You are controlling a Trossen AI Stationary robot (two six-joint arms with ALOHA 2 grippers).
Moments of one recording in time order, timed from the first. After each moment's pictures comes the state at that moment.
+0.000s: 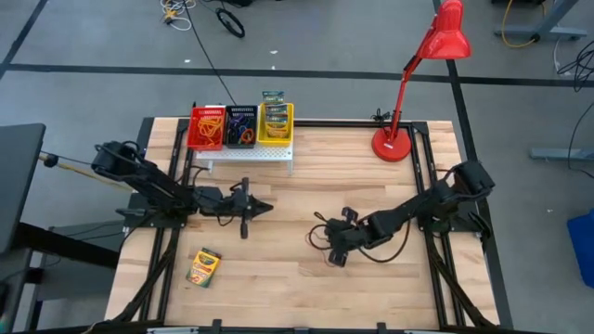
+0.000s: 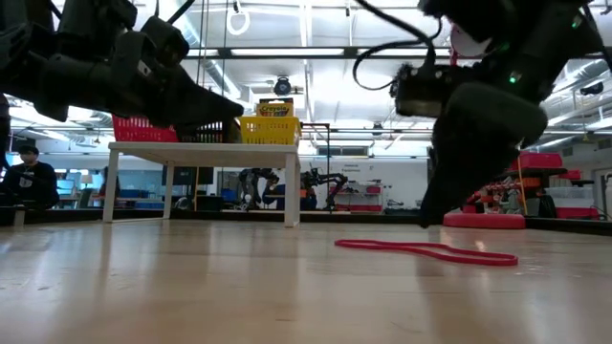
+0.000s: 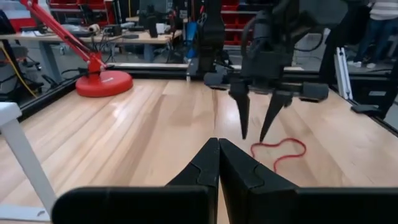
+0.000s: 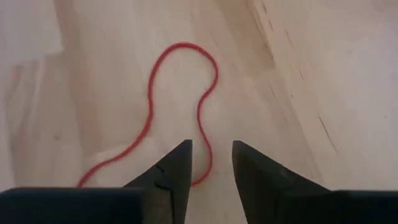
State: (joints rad) left arm -0.20 1.44 0.20 1.16 -0.28 -0.01; right arm 0.39 1.72 0.87 -0.23 0.31 0.63
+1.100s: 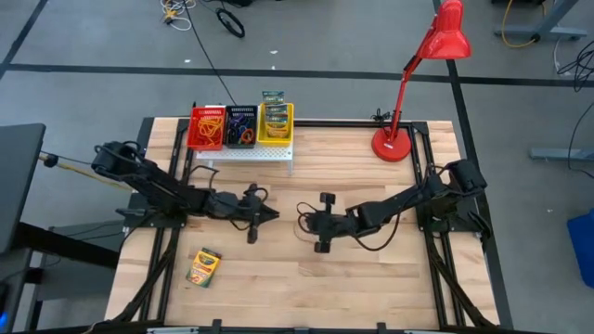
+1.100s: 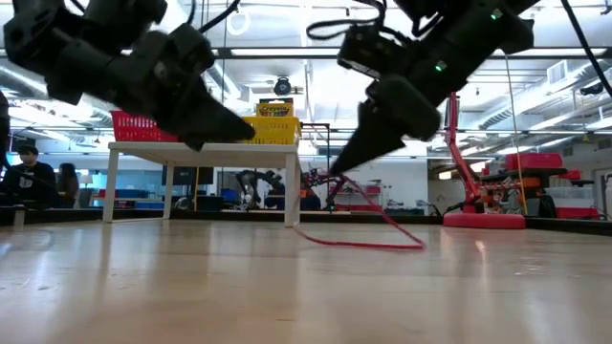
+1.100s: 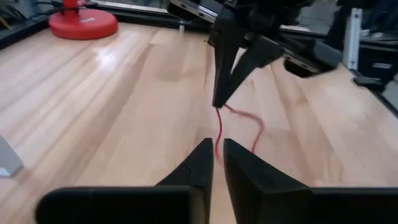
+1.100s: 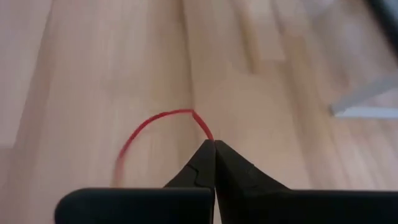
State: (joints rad) left arm -0.22 1.45 0.35 0.79 -0.28 -0.17; right arm 0.29 1.77 0.99 -0.07 0.44 0.09
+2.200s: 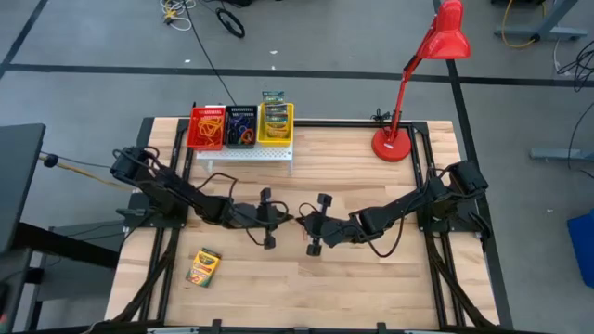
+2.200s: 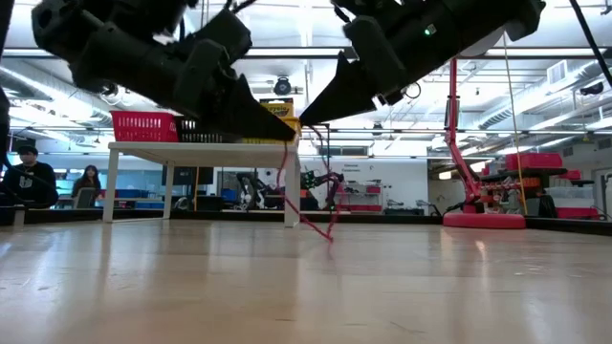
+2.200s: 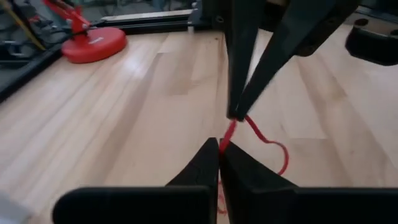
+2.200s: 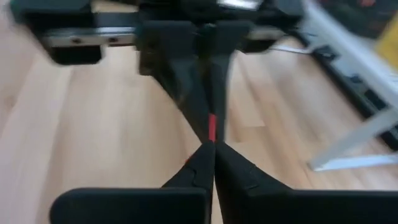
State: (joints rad) left arm -0.28 1.65 0.58 0.71 -0.44 -0.03; right arm 0.33 1.77 0.99 0.19 0.57 0.05
